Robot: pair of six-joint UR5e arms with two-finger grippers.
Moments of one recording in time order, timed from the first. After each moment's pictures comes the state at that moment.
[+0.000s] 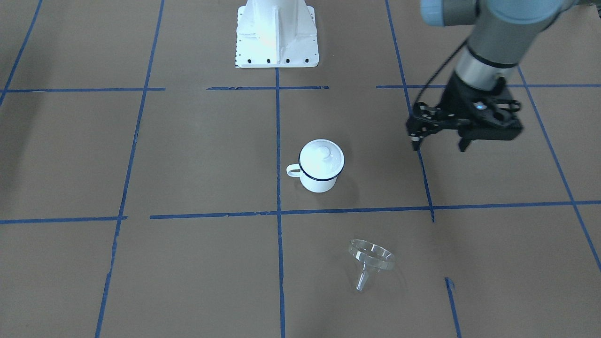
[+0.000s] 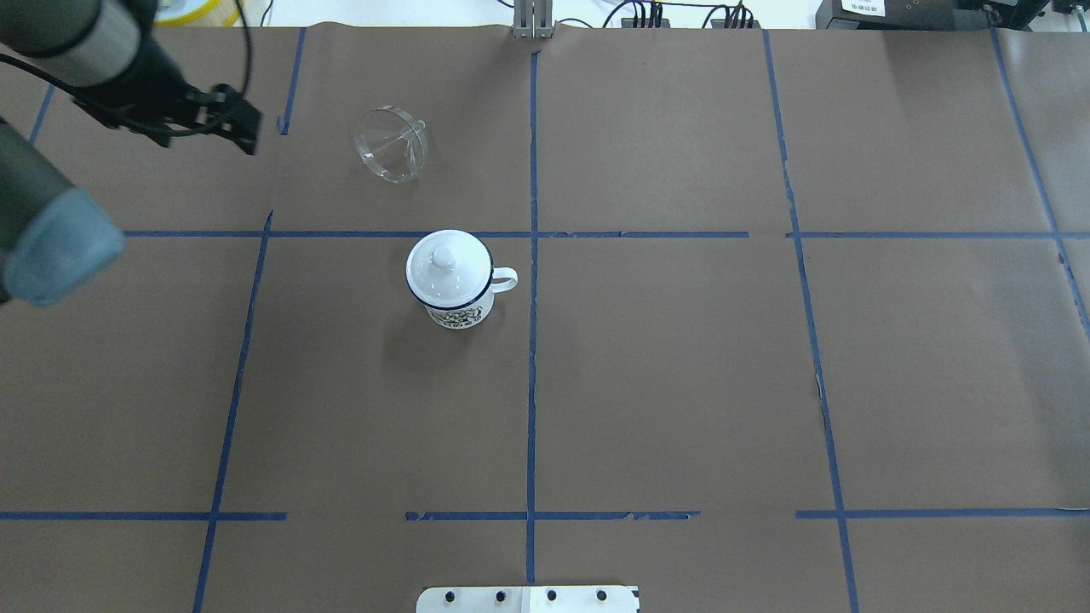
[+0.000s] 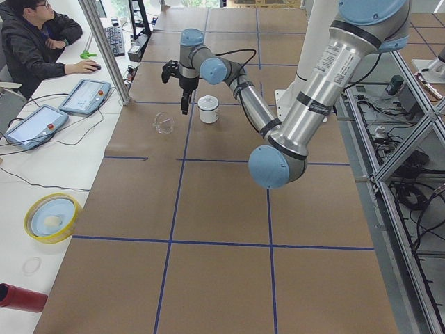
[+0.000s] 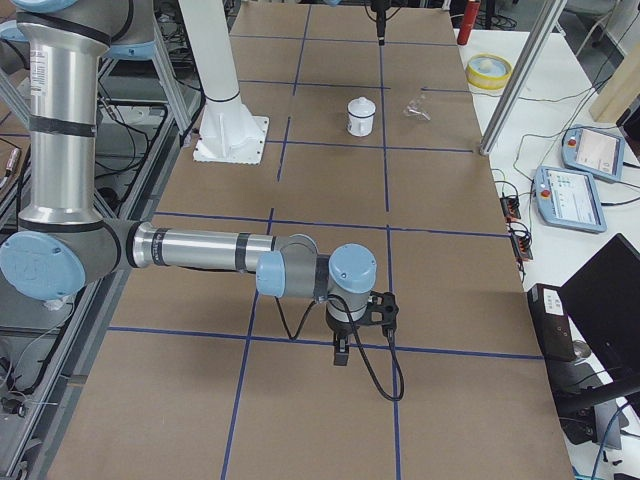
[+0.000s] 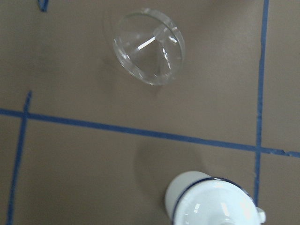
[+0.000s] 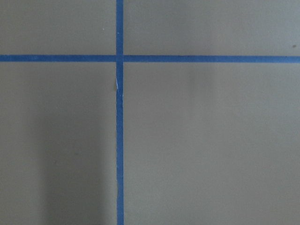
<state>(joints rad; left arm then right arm) -1.08 -2.01 -1.92 -1.41 -2.11 -0.59 1.57 -1.68 1.65 -1.57 2.29 0.01</state>
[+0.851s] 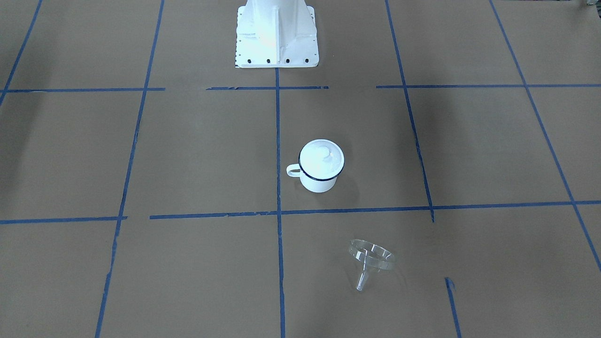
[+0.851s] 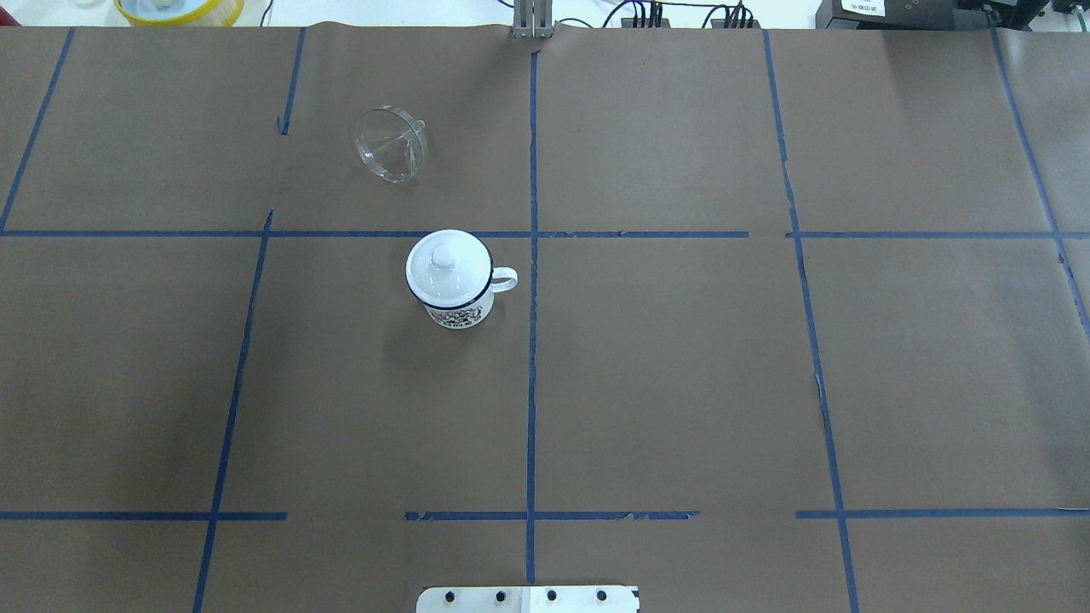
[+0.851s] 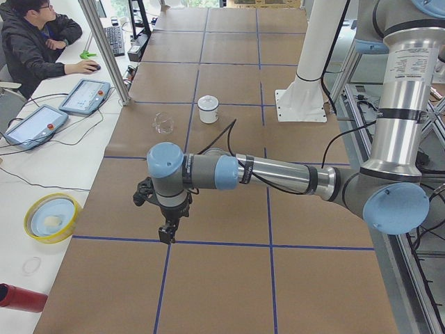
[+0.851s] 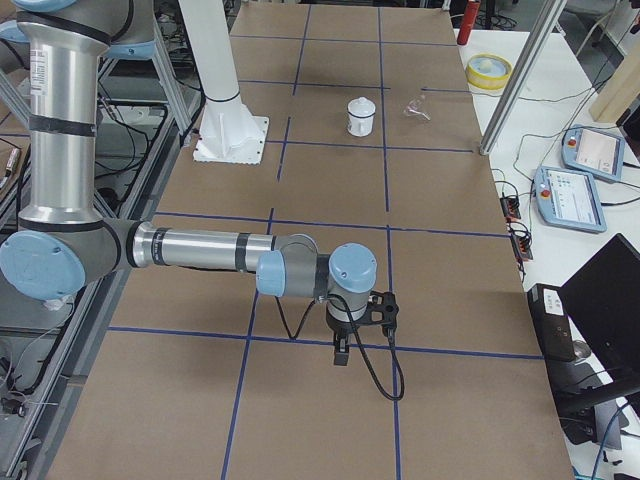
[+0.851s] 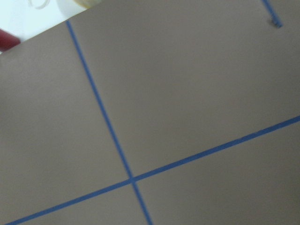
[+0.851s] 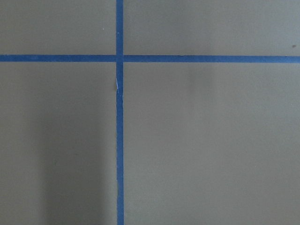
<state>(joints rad) -1.64 -1.61 -1.64 -1.44 -2.26 0.35 1.57 -1.68 1.65 -1.57 2.29 0.01</state>
